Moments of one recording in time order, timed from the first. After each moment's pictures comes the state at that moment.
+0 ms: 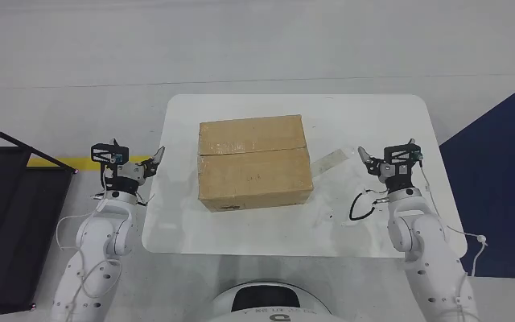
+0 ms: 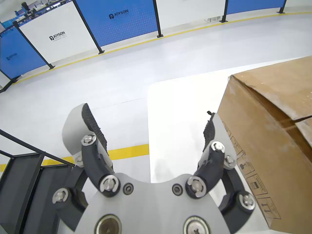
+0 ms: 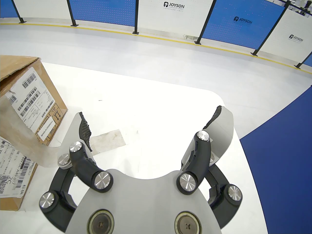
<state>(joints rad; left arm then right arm) 1.73 -1.15 -1.60 -1.80 1.33 0.00 0.00 -1.73 -1.15 1.60 -1.80 -1.33 0.00 0.00</state>
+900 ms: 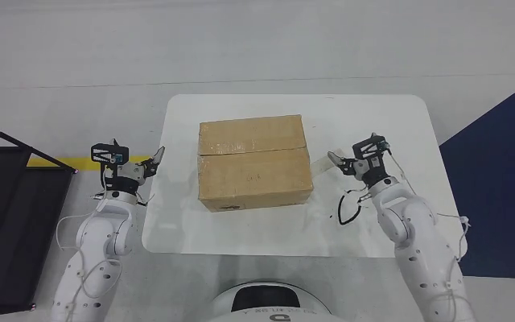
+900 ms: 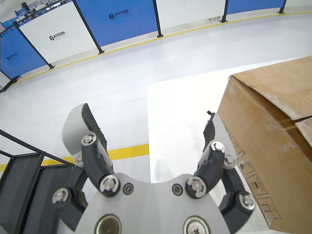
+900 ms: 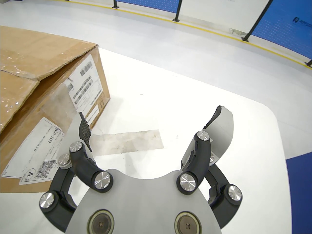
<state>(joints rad) 1.73 -1.15 -1.60 -1.80 1.33 0.00 0.00 -1.60 -1.15 1.50 -1.76 -1.30 -0.26 0.17</state>
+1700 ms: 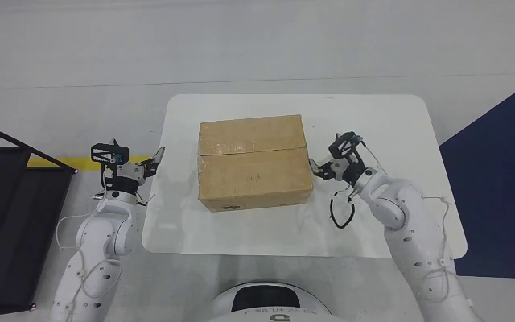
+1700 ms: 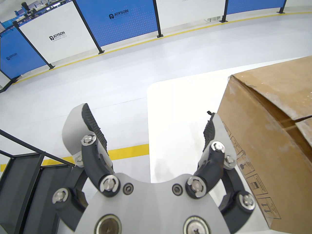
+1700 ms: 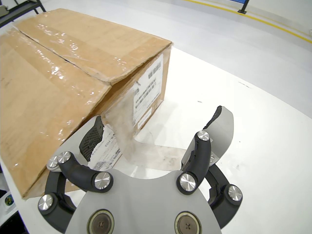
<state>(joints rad) 1.73 -1.15 -1.60 -1.80 1.33 0.00 0.00 -1.47 -1.15 1.43 -1.67 -1.13 -0.56 0.29</state>
